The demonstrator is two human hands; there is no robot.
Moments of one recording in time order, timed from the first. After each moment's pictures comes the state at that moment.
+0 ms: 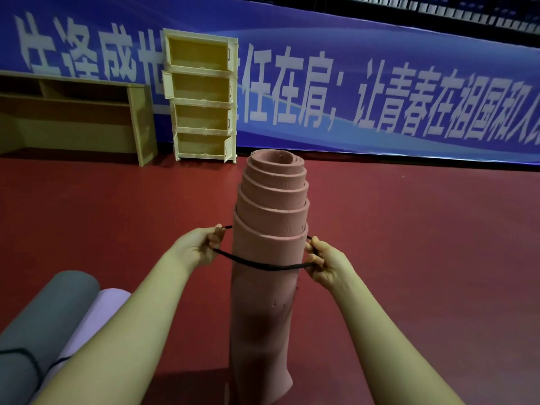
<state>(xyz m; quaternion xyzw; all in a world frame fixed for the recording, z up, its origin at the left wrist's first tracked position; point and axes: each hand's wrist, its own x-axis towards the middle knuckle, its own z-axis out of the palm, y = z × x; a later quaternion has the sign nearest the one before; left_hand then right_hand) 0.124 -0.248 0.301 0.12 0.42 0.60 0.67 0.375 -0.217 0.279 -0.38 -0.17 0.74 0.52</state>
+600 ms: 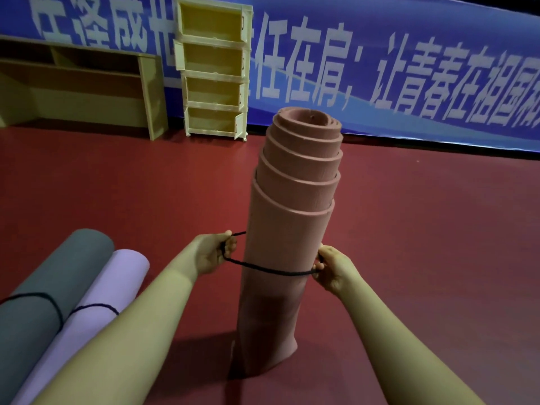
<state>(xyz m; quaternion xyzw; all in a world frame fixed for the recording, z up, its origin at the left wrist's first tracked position) 0.135 -0.293 0.215 0.21 0.54 0.55 0.60 0.385 -0.251 0.195 -0.45 -0.27 0.70 0.49</state>
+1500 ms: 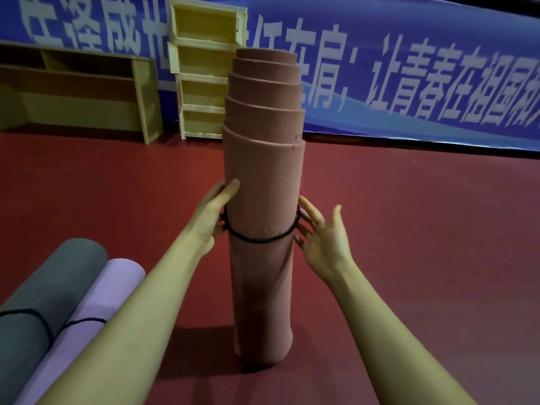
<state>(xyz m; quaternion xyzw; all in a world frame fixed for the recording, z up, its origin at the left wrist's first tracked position) 0.133 -0.287 0.271 0.42 0.47 0.62 0.47 0.342 -0.258 0.252 -0.31 -0.42 0.69 0.50</state>
